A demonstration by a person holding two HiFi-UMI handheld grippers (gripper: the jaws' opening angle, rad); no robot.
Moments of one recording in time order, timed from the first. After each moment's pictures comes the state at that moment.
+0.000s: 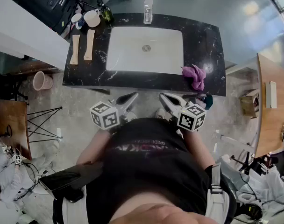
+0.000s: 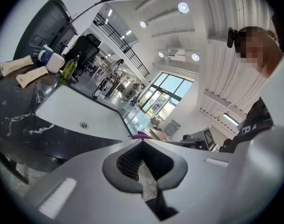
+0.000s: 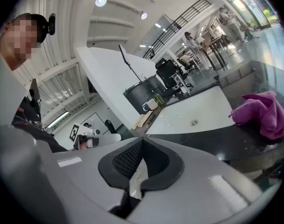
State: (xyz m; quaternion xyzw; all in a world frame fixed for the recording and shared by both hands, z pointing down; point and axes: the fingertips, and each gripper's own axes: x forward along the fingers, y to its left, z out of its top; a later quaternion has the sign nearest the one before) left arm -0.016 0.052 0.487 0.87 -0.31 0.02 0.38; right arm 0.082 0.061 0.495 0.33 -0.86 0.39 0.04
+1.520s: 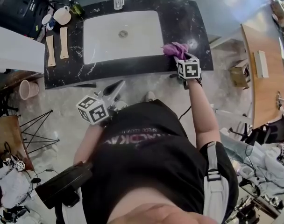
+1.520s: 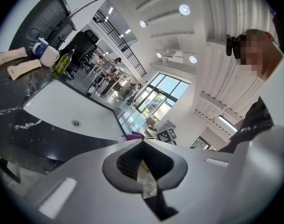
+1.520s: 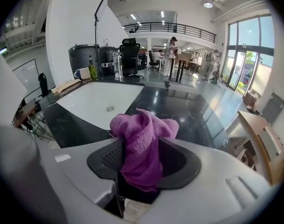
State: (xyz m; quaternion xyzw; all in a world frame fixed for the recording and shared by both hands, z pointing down) left arm 0.008 0.048 0.483 0.88 -0.28 0.00 0.39; right arm 0.304 -0.046 0.613 0.59 -0.68 0.26 0.35
